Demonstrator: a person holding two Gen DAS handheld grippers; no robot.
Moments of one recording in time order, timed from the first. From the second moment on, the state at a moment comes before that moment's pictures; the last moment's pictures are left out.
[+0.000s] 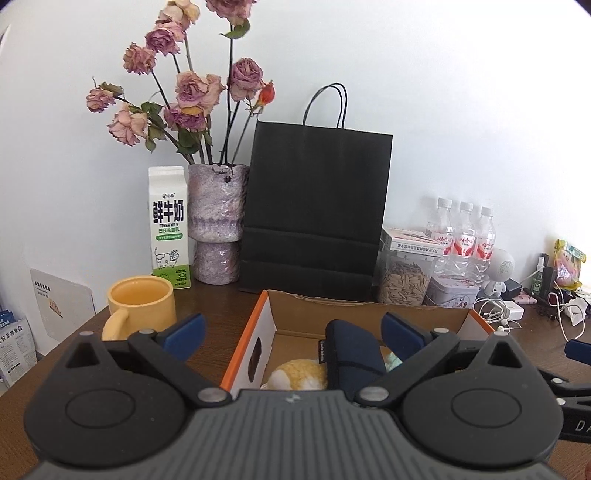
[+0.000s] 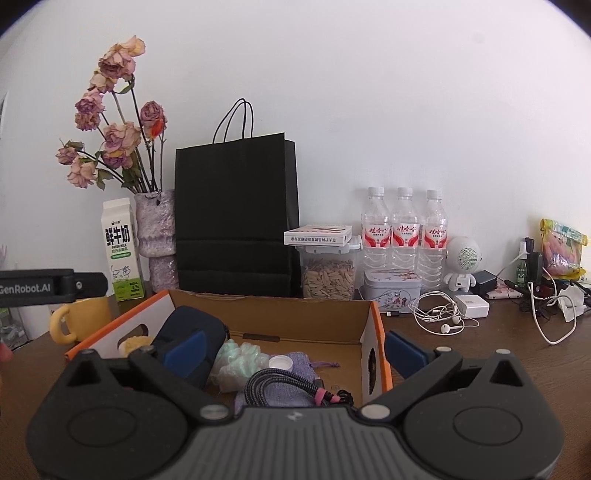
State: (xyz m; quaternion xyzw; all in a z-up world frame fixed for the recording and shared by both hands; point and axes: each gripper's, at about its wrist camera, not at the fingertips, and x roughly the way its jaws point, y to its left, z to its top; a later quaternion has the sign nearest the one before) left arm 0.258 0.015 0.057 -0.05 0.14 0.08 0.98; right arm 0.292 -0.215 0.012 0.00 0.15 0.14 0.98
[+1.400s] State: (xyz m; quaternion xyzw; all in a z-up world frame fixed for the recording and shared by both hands) left arm 0.165 0.049 -0.001 -0.02 0.25 0.06 0.97; right arm 0.250 -0.258 -0.057 0.05 0.32 0.20 0.92
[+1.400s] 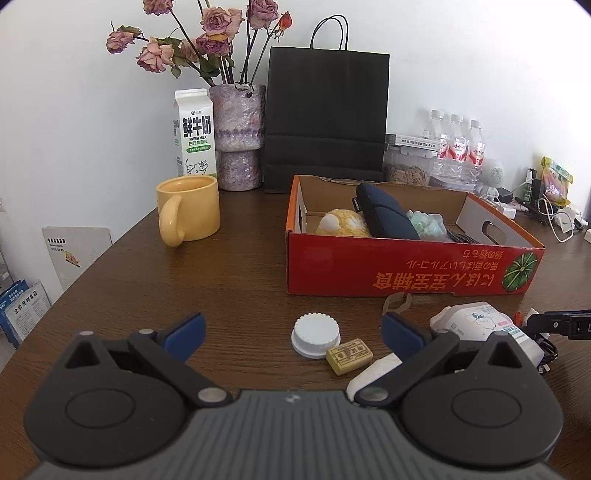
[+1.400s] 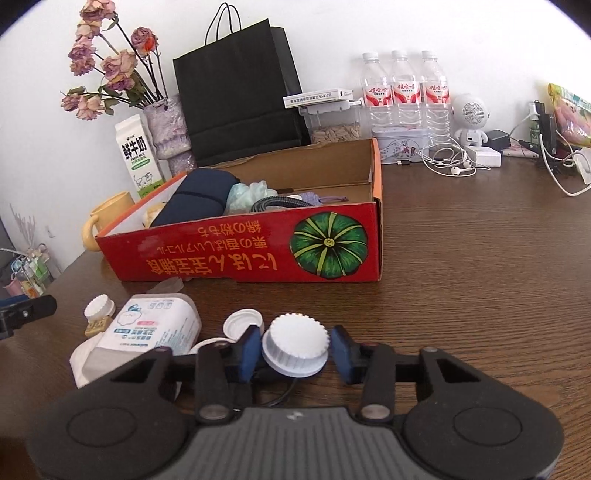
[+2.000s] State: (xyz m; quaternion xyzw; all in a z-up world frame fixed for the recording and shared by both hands) left arm 0.189 0.061 -0.015 -0.03 0.29 0.09 0.95; right arm 0.202 -0.245 -0.034 -0.03 0.16 0.17 0.97
